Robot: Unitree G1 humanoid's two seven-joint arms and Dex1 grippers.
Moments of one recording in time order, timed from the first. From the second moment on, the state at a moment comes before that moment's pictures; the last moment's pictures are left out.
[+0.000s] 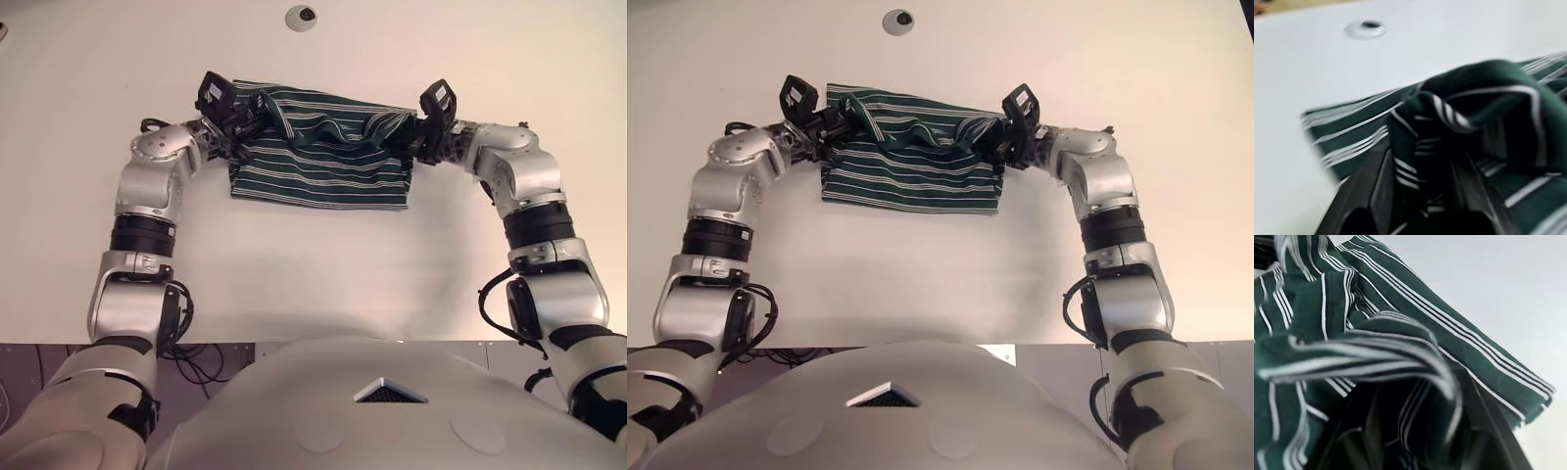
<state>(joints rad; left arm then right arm) -0.43 0.41 -0.06 0.55 -0.25 0.30 -0.63 -0.48 -0.39 0.14 0.50 0.28 0.44 0.84</state>
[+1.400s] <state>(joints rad) -0.25 0.57 -0.43 0.28 0.22 -0.30 -0.83 -0.53 -0.41 -0.35 0.62 0.58 0.99 0.74</state>
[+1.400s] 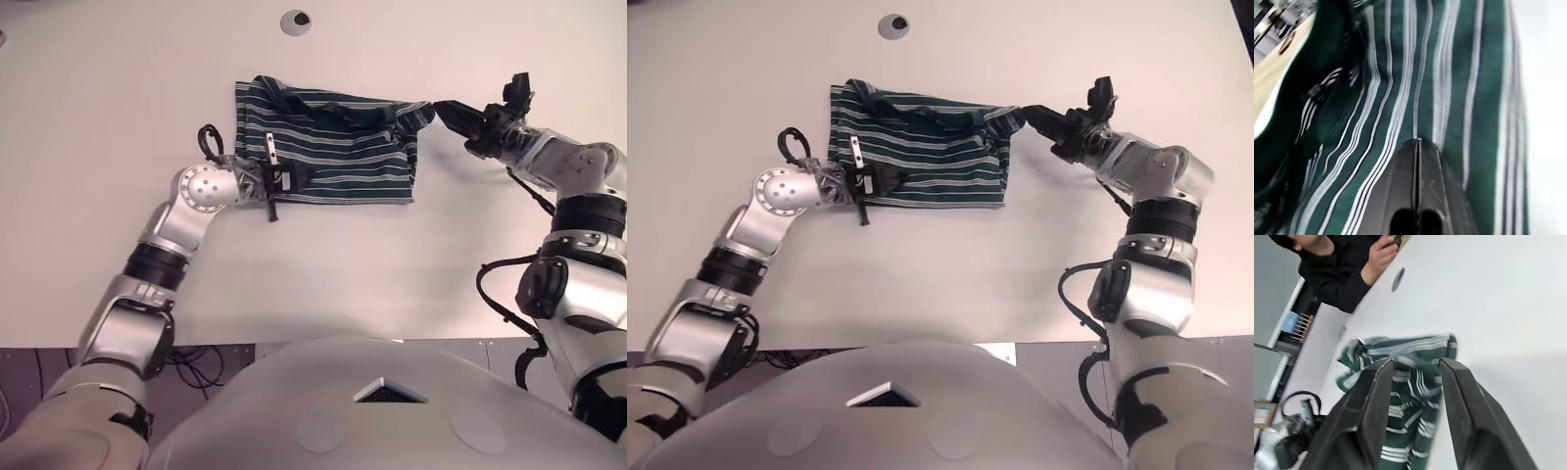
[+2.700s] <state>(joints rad) -0.29 0.67 -0.49 0.35 0.17 -0.46 -0.88 -0.80 -0.15 0.05 1.20 0.08 0.08 0.65</state>
